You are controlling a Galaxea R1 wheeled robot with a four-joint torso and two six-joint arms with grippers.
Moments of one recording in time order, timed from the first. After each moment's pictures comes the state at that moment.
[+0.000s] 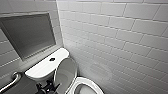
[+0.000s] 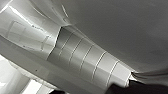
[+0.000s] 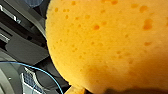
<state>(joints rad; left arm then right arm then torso) 0.70 2.09 -1.33 -0.58 -0.63 -1.03 -1.75 2.68 -2.09 -0.02 0.25 0.15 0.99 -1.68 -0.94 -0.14</state>
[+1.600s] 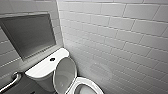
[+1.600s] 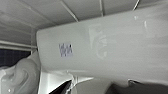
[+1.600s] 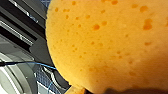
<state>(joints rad) 1.03 2.17 -2.10 0.39 -1.02 -1.54 -1.73 2.63 -1.95 -0.02 0.25 0.14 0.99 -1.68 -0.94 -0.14</state>
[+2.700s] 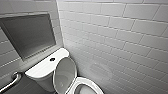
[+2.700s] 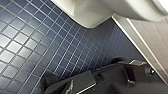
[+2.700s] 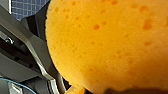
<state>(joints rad) 1.19 2.39 -2.11 1.60 -0.28 -1.71 -1.68 2.69 -2.16 -0.03 0.24 0.13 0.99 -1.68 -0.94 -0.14</state>
